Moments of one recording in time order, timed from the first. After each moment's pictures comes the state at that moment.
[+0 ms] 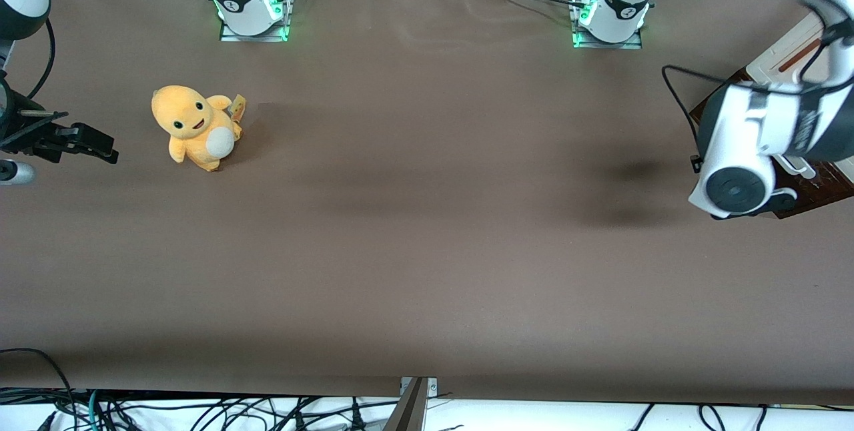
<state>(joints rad) -0.11 0.45 0.02 -1.62 0.60 1.34 -0.44</state>
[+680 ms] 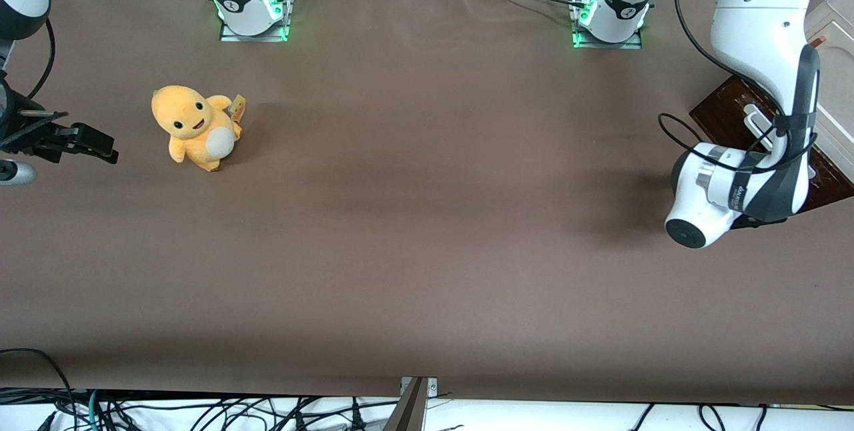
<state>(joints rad) -0.05 0.67 0.04 -1.62 0.86 1.28 -0.62</state>
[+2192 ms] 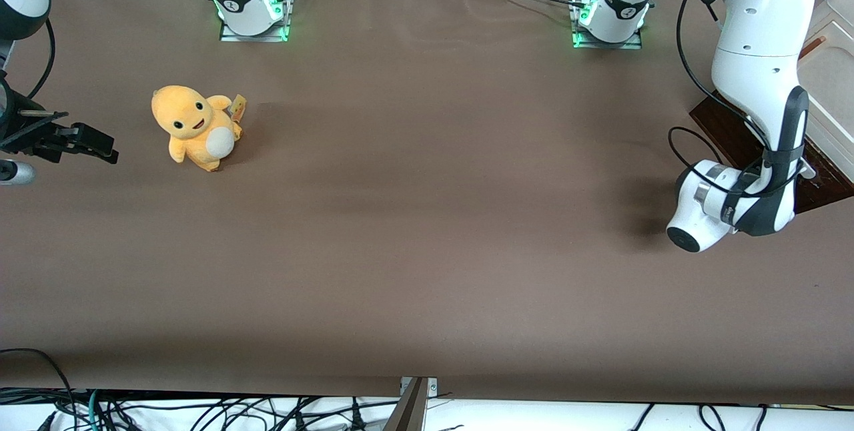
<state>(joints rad) 0.03 0.81 0.04 -1.62 0.98 1.32 -0.74</state>
